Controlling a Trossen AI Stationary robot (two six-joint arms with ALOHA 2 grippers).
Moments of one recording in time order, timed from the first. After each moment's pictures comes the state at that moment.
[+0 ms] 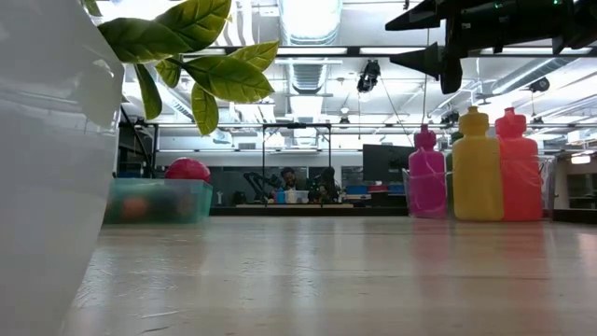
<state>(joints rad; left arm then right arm) -0.68 1.28 1.10 -1.05 0.25 -2.56 0.00 0.91 0.41 0.53 0.37 0.45</state>
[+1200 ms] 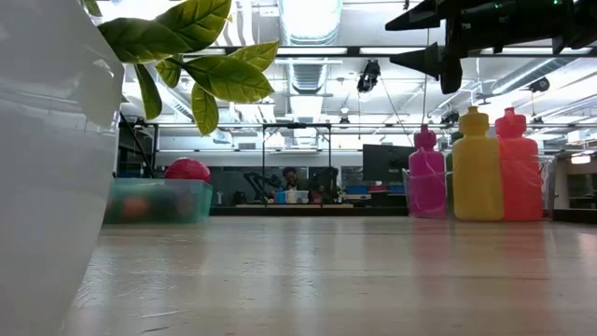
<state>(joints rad) -0.71 1.28 0.70 -0.65 0.32 -2.70 0.00 0.91 0.41 0.53 0.37 0.45</state>
